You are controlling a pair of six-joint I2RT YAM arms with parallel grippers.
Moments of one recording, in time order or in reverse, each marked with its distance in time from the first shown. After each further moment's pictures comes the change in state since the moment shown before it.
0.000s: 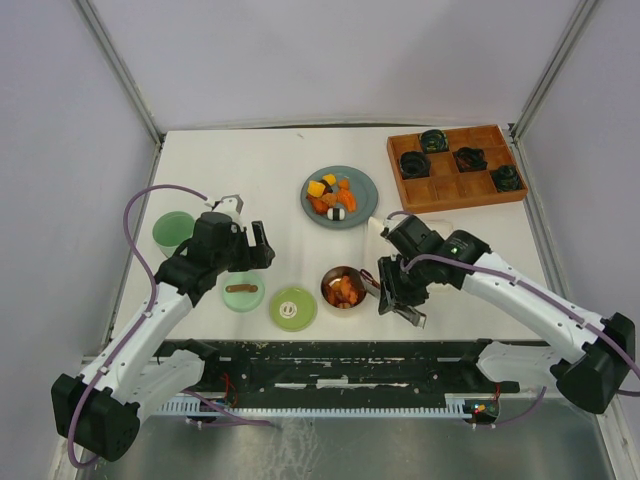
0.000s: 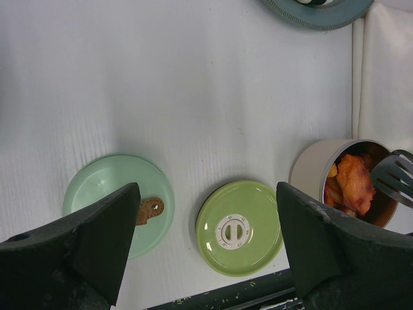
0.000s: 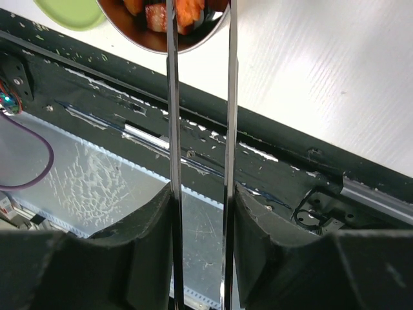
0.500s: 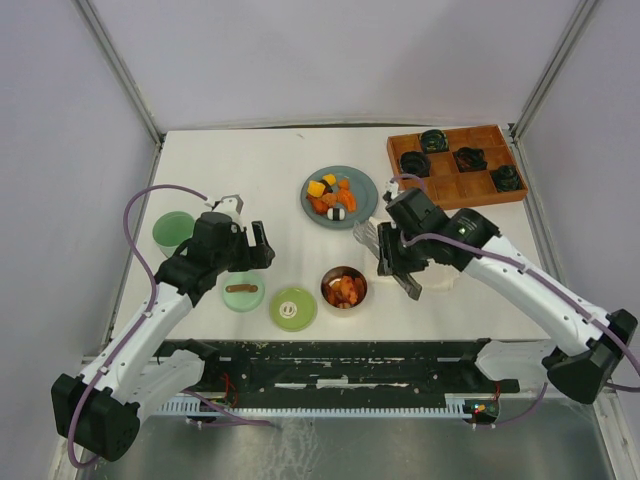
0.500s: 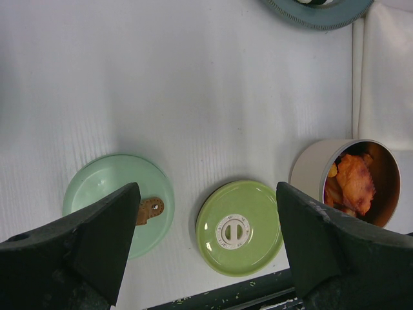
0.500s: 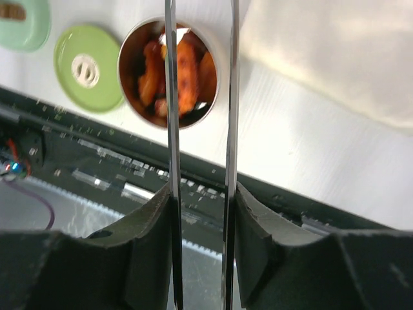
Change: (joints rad) left arm 0.000 0.000 0.000 0.000 0.000 0.000; right arm -0.006 0.032 0.231 -0.032 0.214 -0.043
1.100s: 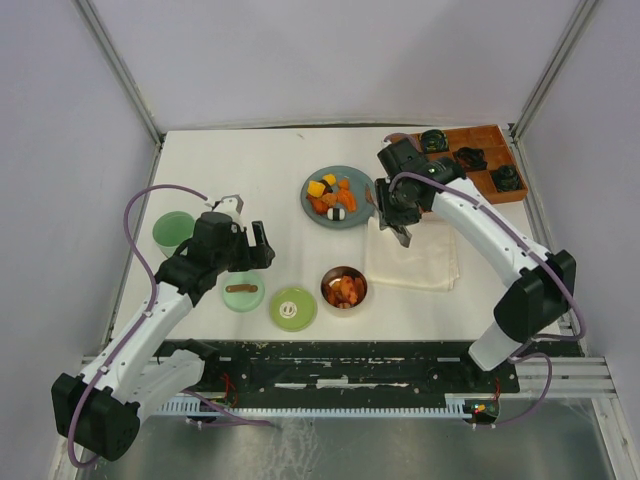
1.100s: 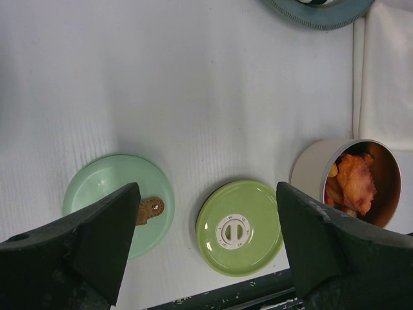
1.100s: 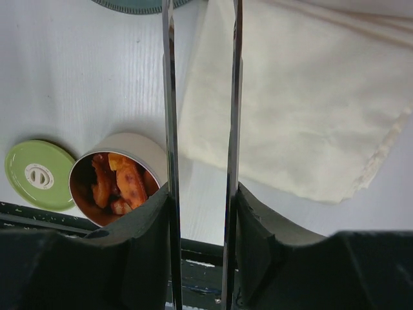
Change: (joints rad) left arm 0.000 0.002 0.000 0.000 0.000 0.000; right arm -0.226 0.392 0.301 0.022 0.106 -0.177
